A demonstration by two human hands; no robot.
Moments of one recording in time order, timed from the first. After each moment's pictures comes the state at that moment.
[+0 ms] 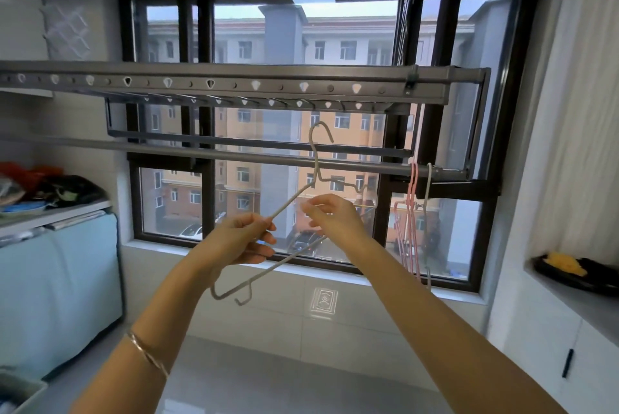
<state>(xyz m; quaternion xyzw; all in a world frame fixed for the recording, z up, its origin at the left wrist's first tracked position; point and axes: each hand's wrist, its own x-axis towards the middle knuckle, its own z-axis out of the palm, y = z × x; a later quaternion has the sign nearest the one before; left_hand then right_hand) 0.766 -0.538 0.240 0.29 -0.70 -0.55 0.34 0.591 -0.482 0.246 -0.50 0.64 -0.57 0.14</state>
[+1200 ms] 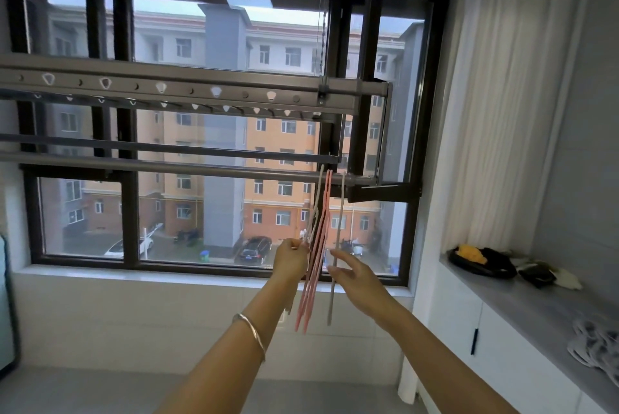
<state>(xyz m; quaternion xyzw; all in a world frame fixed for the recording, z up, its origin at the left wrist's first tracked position) 0.534 -0.475 0.201 0.31 -0.67 -0.57 0.36 0.462 -0.367 0.182 -0.42 0.75 -0.49 0.13</state>
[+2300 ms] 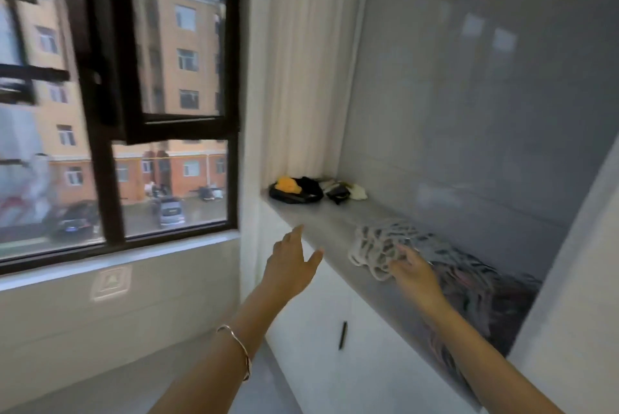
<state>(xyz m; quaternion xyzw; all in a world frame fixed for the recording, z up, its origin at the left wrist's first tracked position) 0.209 -0.202 0.103 0.03 -0.92 -0.38 0.13 0.157 0.014 0.084 -0.04 0.84 -0.54 -0.07</state>
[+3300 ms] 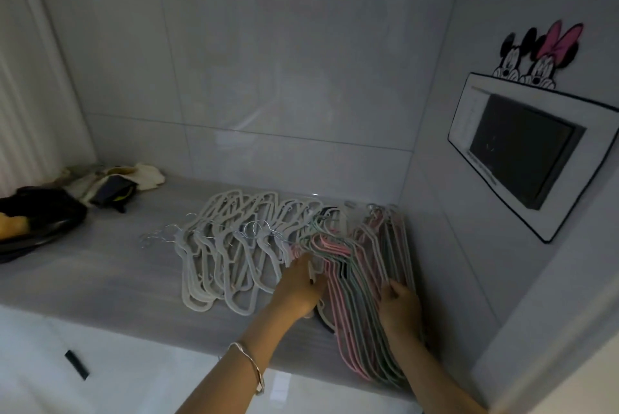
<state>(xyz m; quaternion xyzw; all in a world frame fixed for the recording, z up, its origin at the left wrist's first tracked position) -0.059 0.005 0.004 -0.32 -0.85 -0.37 -0.18 0.046 0.153 -0.059 0.46 0.72 -0.40 -0.33</state>
